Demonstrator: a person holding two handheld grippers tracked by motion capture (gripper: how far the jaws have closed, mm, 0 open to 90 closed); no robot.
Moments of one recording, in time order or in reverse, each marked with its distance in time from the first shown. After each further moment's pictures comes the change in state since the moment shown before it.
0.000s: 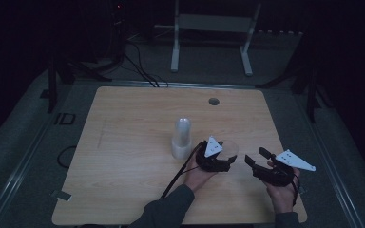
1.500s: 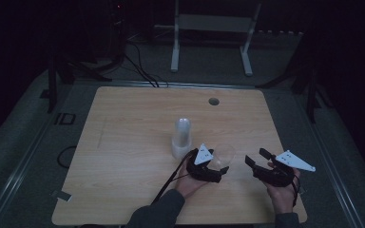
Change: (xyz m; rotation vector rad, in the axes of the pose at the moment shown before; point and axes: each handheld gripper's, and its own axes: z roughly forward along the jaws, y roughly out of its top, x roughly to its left) left arm 0.001 -0.025 -0.029 0.040 -0.042 -0.013; right arm -0.002 -0.003 0.000 0.007 -0.003 0.000
